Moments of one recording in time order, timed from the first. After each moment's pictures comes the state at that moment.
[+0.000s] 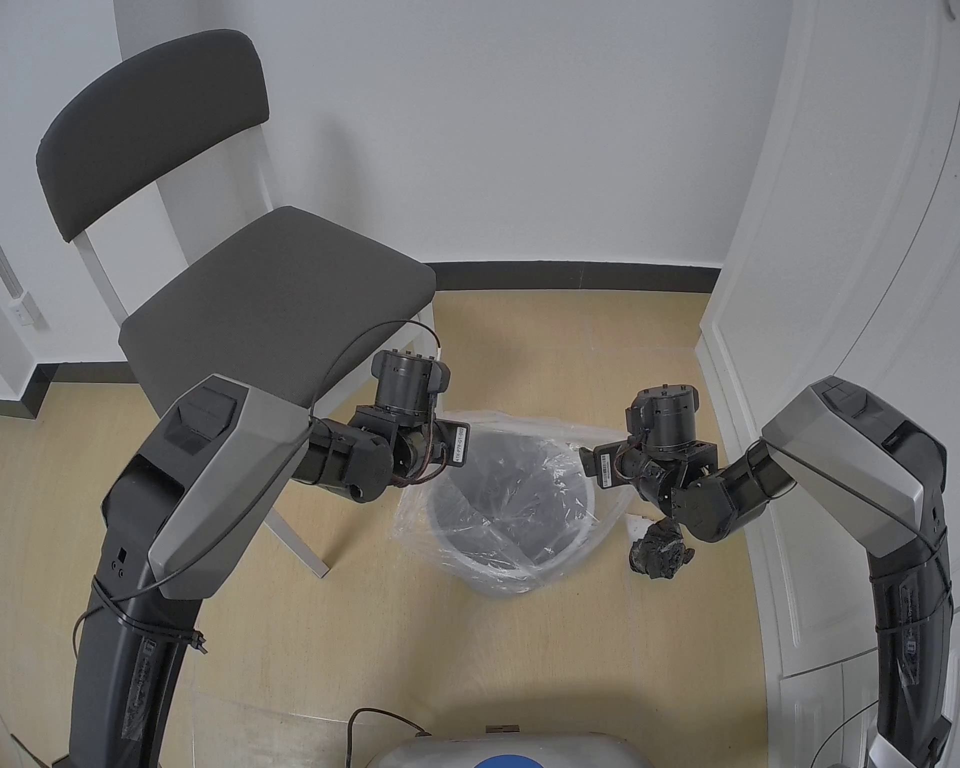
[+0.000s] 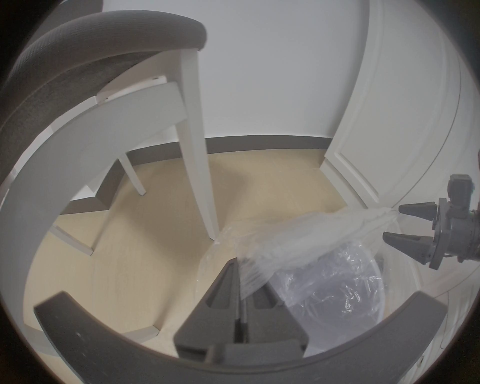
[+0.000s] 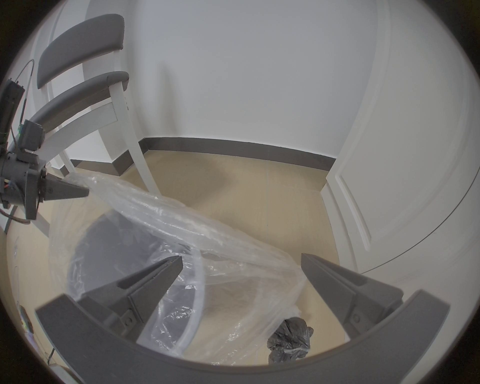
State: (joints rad) left arm -0.47 2.54 -1.76 -0.28 0.18 -0.09; right arm 0.40 2.42 -1.33 -0.70 -0.32 -0.01
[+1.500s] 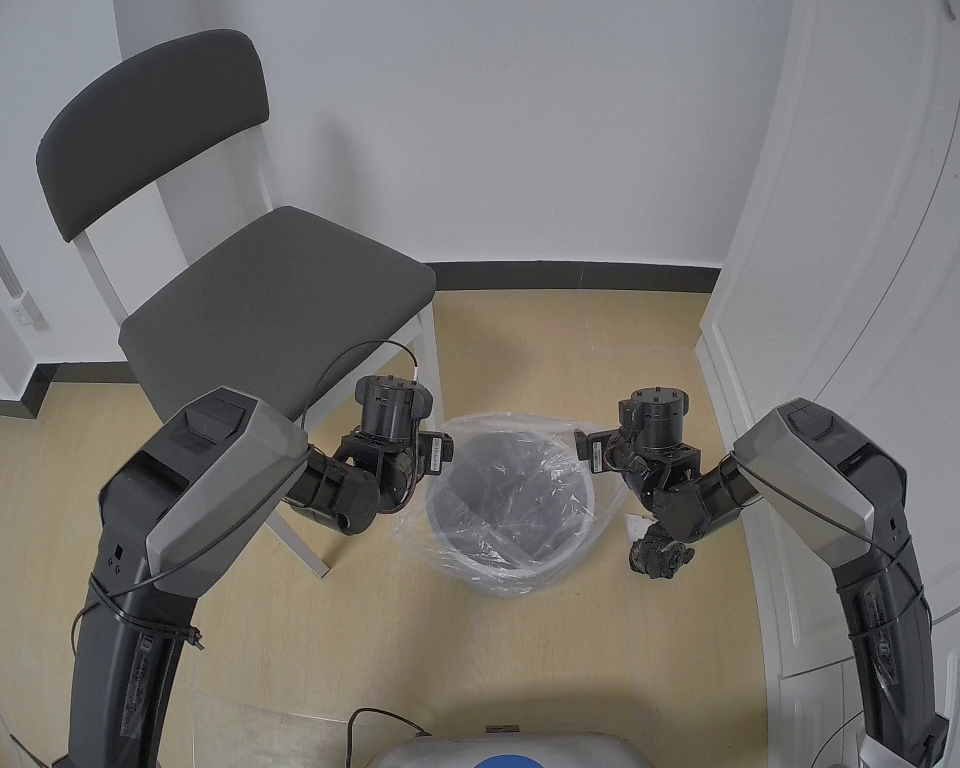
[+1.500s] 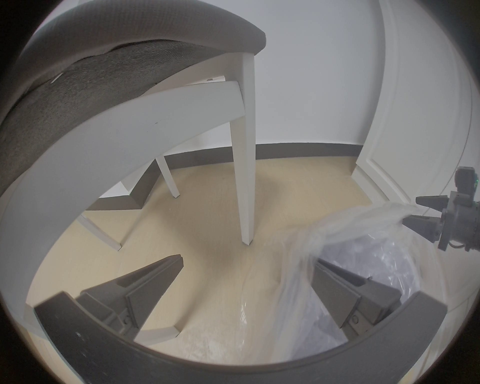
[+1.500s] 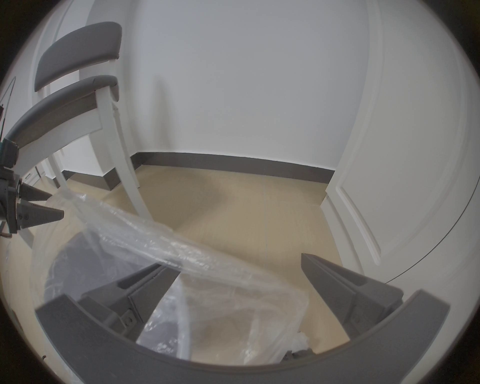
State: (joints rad) left arm -0.44 2.54 -1.57 -0.54 0.36 -0.09; right arm 0.38 2.58 -1.51 -0.82 -0.33 -0.03
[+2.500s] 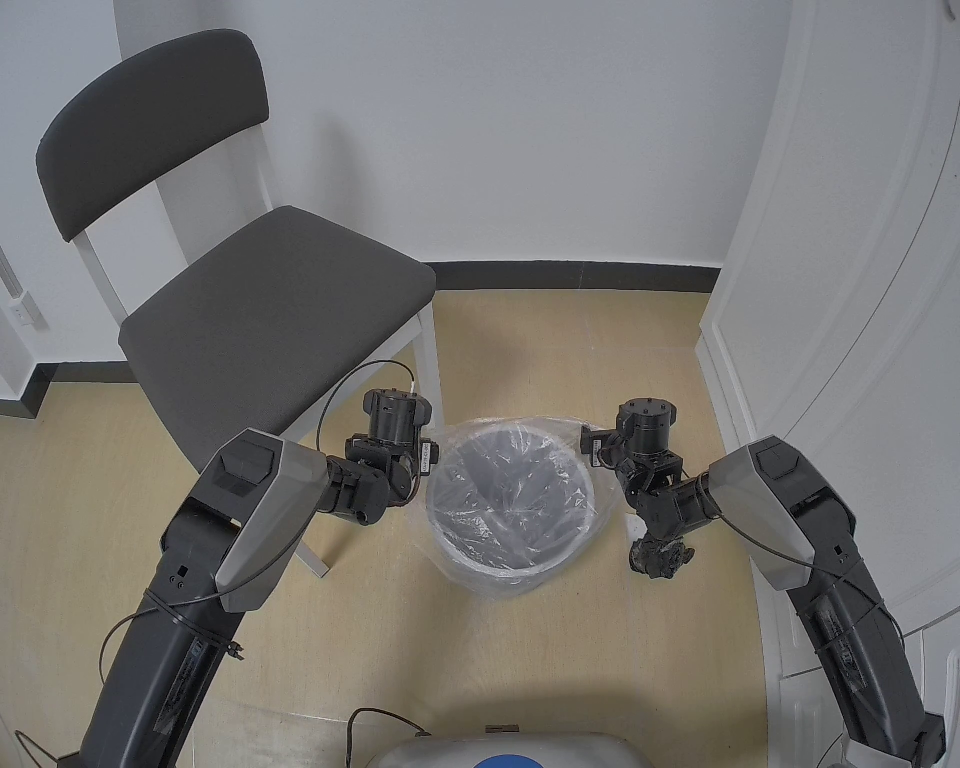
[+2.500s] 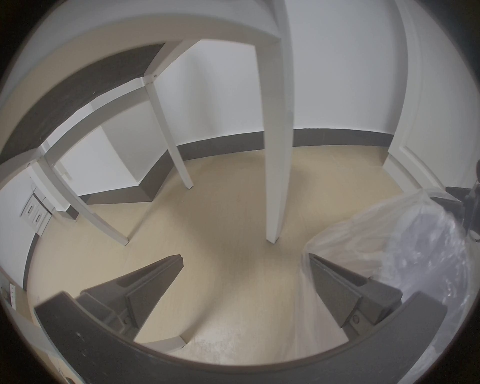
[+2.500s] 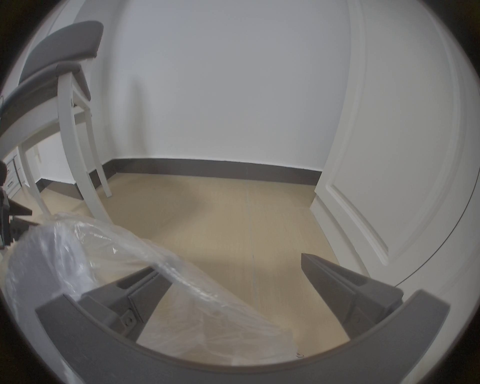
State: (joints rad) left arm -0.39 2.81 -2.00 -0.34 0.44 -0.08; right arm 0.33 2.84 -1.90 -0.76 -0.39 -0.03
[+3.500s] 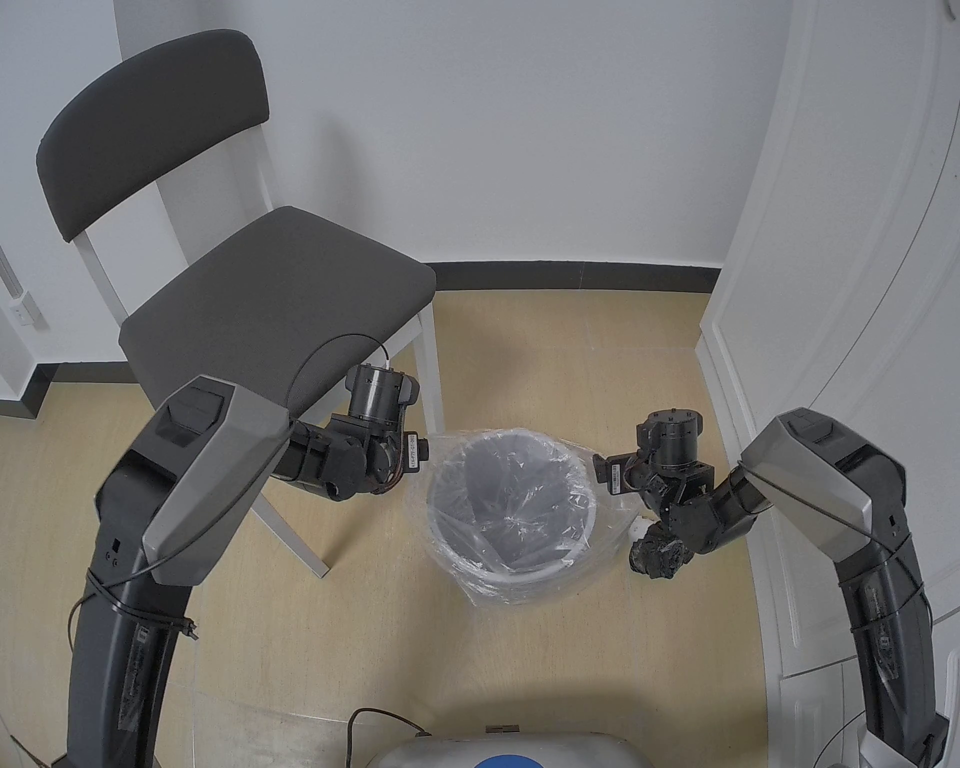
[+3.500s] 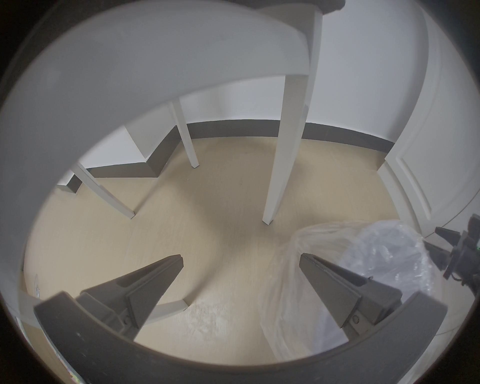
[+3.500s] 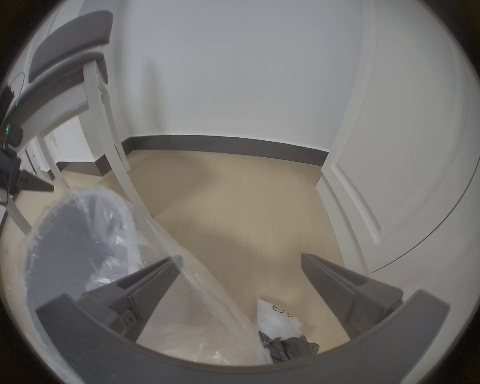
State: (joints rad) left arm -0.39 2.56 -1.74 -0.19 0.38 -0.26; right arm 0.32 2.61 -1.44 -0.83 -0.29 -0.02
